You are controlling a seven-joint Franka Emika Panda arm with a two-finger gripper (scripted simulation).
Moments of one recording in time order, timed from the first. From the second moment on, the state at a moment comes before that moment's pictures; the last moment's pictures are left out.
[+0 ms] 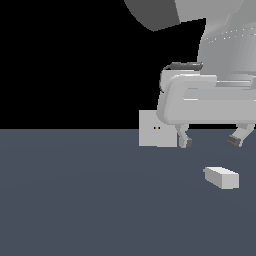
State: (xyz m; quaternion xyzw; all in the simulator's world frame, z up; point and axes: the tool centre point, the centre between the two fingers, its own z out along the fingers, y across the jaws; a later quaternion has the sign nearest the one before) arm -0.067 -0.150 0.075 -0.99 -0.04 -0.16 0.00
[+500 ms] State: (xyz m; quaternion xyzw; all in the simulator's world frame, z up) arm -0.069 -0.166 0.064 -0.98 -0.04 -0.18 0.01
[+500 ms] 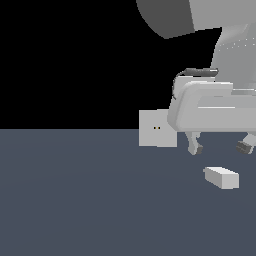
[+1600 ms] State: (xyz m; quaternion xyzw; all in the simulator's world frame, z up) arm -0.070 -0.167 0.026 -0.98 -0.04 -0.18 0.01
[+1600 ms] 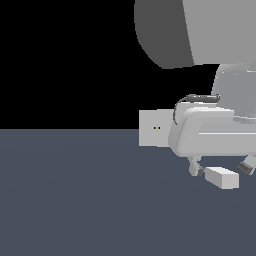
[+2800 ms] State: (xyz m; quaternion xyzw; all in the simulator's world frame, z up) arm -0.069 -0.162 0.016 -0.98 -0.03 -0.18 0.01
